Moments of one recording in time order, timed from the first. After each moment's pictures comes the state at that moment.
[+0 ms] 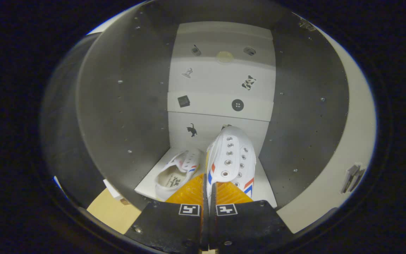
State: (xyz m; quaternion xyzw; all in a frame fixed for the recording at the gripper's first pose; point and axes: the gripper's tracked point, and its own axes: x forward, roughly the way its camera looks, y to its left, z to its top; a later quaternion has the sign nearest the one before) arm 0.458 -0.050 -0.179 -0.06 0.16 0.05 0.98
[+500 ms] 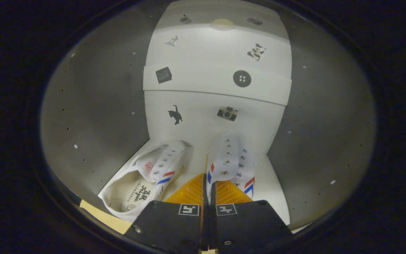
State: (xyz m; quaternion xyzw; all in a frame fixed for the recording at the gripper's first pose) arm 0.544 -0.047 -0.242 -0.06 0.21 0.06 0.97
